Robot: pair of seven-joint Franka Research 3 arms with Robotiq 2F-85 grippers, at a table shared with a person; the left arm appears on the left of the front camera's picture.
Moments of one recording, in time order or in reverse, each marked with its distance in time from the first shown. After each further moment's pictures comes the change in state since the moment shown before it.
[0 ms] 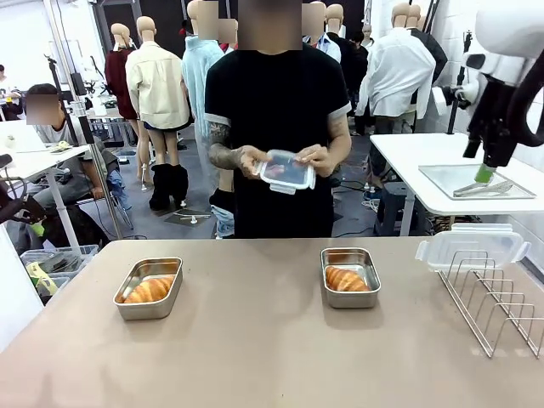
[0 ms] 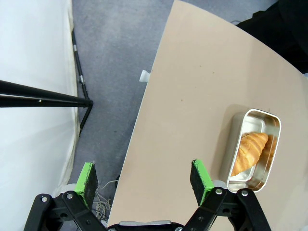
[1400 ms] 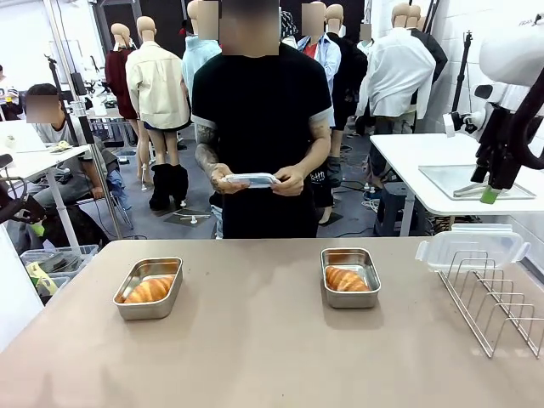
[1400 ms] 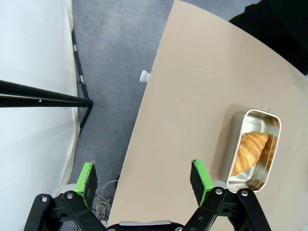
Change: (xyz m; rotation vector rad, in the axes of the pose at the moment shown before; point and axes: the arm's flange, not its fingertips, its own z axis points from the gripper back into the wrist) left arm 0.000 0.000 0.000 0.000 0.000 0.000; right arm -0.027 -0.017 -0.044 0.077 -0.018 -0.071
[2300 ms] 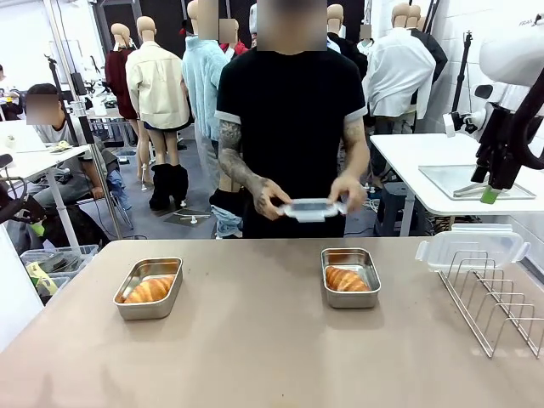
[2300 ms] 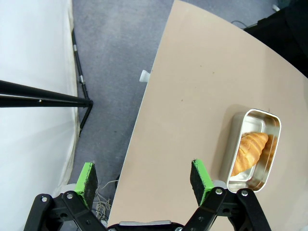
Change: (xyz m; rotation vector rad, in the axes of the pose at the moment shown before) left arm 0.000 0.000 0.000 0.000 0.000 0.000; right arm 0.000 0.000 0.000 0.000 0.000 0.000
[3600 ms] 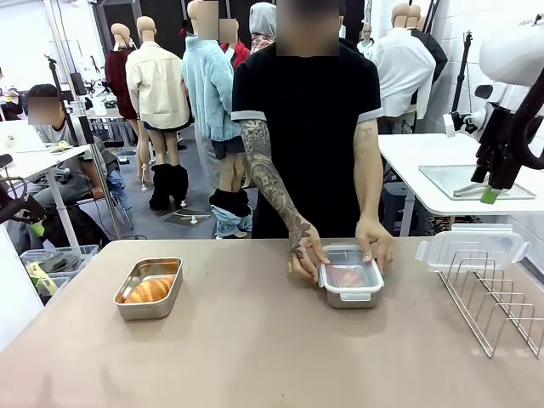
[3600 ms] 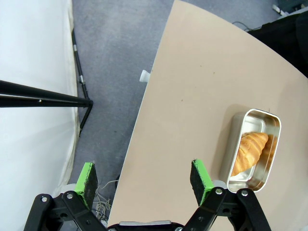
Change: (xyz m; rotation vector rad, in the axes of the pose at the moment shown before) left arm 0.000 0.000 0.000 0.000 0.000 0.000; right arm 0.000 0.000 0.000 0.000 0.000 0.000
